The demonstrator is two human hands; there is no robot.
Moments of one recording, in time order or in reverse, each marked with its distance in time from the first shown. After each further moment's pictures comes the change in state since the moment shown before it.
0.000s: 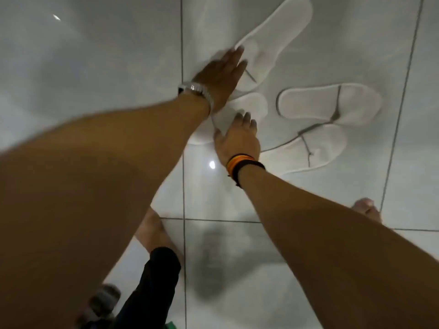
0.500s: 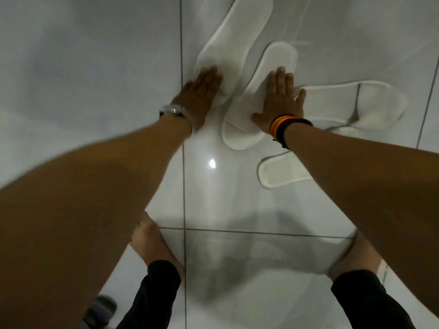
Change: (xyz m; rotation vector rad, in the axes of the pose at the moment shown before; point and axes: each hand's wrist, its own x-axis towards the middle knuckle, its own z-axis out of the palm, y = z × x) left_hand -0.033 -0.041 0.065 -0.114 -0.078 -0.206; right_hand 0.105 0.039 -0.046 -0.410 -0.041 -0.074
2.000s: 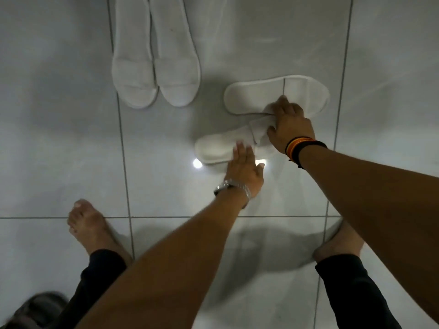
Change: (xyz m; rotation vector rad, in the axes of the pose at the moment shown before) left_hand -0.046 0.344 0.069 -0.712 -0.287 -0.247; right_hand -0.066 0.224 0.014 -0.007 0.015 -0.045
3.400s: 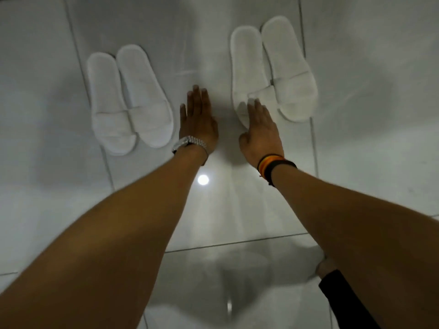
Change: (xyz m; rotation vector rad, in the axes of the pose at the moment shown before) left_hand 0.091 0.035 -0.155 0.437 0.427 0.091; right_hand 0.011 -0.025 -0.036 0.442 0.224 0.026
